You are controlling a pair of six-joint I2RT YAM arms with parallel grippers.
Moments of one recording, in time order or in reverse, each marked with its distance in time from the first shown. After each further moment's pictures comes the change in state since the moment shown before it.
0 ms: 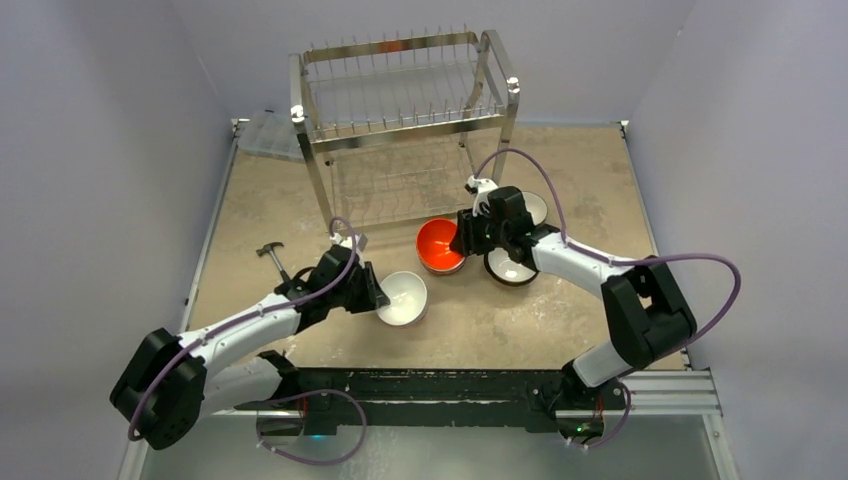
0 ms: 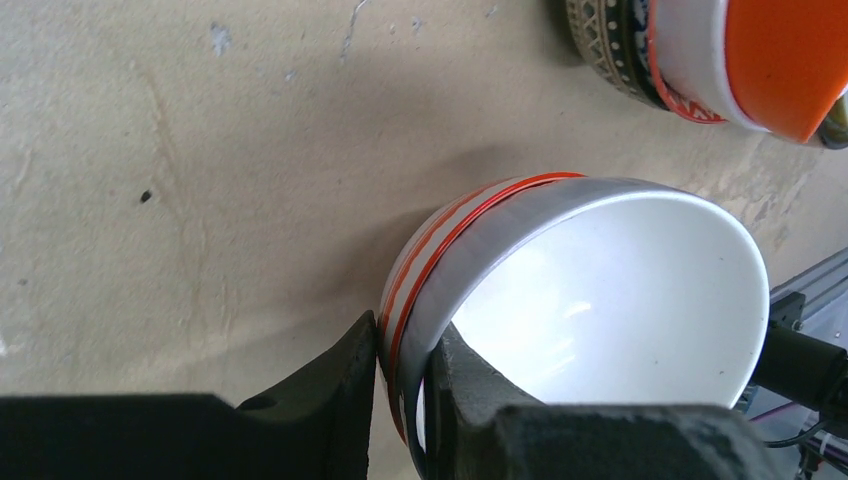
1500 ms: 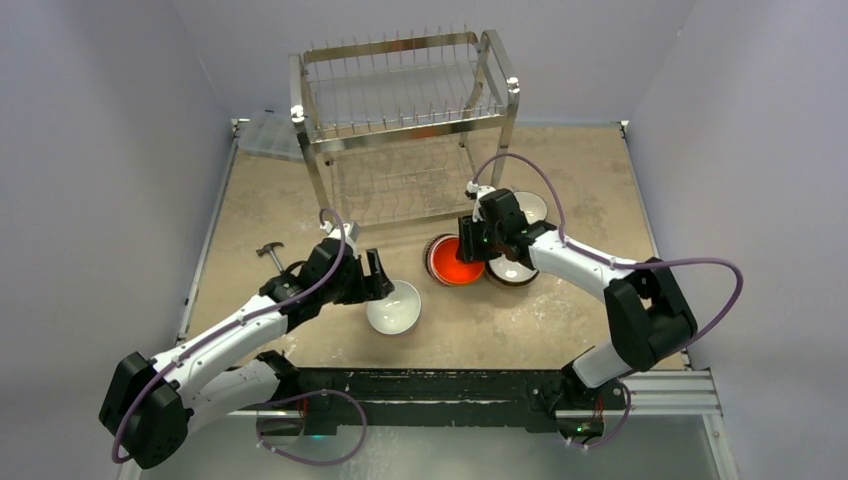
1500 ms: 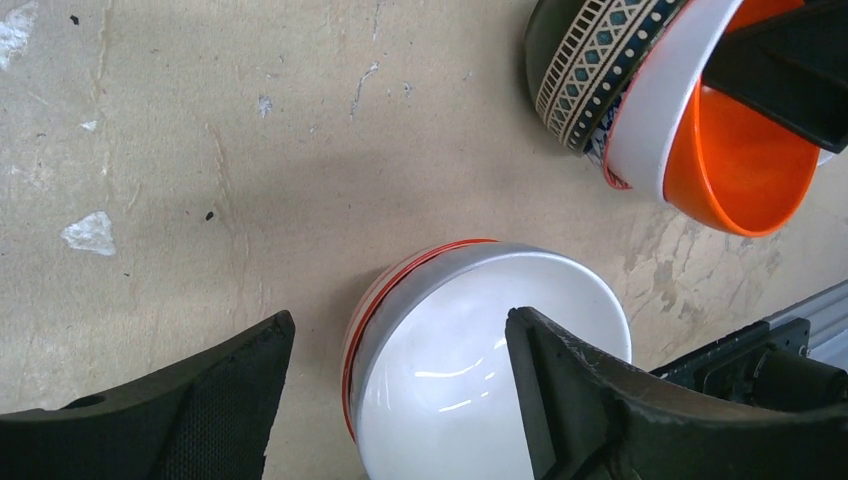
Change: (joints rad) left arm -0.008 -0.136 0.099 -0.208 -0.110 0.056; right arm 0.039 -0.035 0.043 -0.239 0.132 0.074
